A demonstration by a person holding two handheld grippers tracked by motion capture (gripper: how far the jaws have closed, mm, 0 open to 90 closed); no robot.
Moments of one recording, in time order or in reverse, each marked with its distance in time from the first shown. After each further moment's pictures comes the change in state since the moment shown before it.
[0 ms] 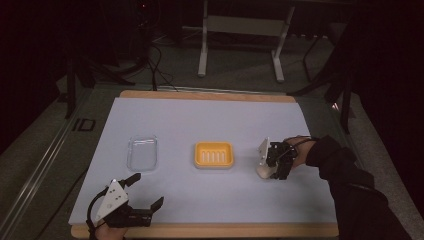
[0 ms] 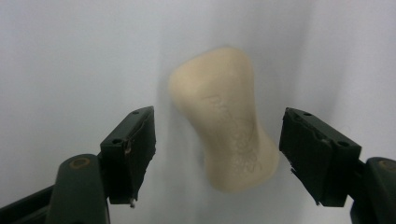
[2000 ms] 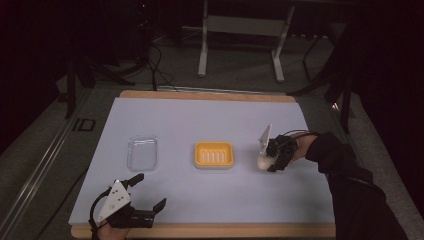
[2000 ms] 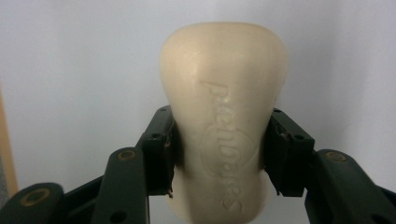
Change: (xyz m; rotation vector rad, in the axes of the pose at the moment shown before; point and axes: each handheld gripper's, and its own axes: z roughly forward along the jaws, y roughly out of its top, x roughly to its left) left arm -0.004 0.000 0.004 -0.008 -0.033 0.018; right arm -0.020 -0.005 -0.014 -0.079 0.112 0.117
